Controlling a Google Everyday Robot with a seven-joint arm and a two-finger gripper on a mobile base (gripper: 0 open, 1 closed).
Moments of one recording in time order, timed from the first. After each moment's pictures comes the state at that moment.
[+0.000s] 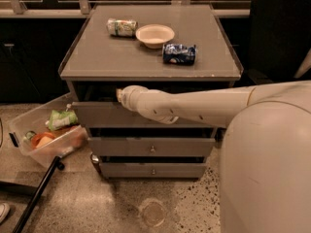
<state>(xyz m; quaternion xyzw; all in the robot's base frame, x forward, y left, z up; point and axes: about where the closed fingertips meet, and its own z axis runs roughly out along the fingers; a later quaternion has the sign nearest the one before) 0.751 0.103 0.704 -0.12 0.82 0.25 0.50</state>
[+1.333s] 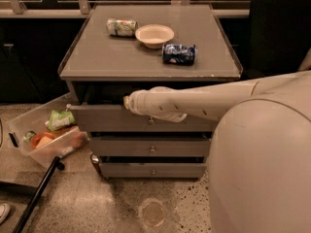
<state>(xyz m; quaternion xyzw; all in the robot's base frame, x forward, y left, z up) 0.730 0.074 0.674 -0.13 0.87 0.22 0.43</state>
